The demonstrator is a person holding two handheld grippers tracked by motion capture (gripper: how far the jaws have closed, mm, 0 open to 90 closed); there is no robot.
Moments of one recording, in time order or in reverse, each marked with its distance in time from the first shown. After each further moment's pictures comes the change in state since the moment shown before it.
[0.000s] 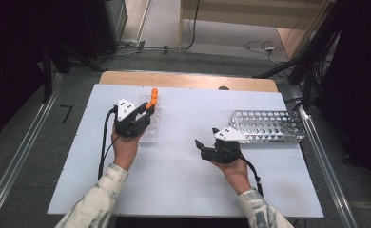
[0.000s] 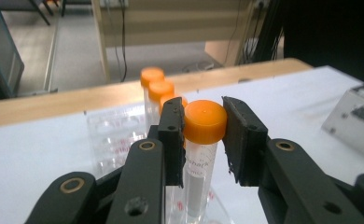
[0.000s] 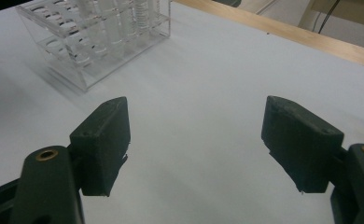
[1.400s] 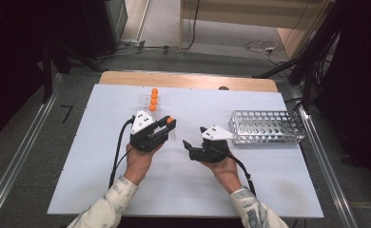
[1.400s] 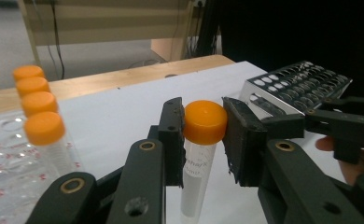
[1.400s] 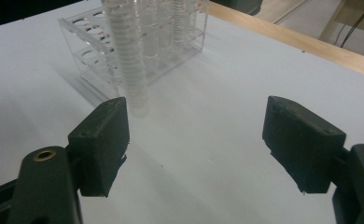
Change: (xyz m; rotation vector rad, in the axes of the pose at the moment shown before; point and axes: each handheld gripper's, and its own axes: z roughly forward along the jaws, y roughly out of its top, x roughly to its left) left arm -0.049 0.005 -0.019 -0.009 -0.224 -0.006; right arm 0.024 0.014 0.013 -0.013 0.056 -0.037
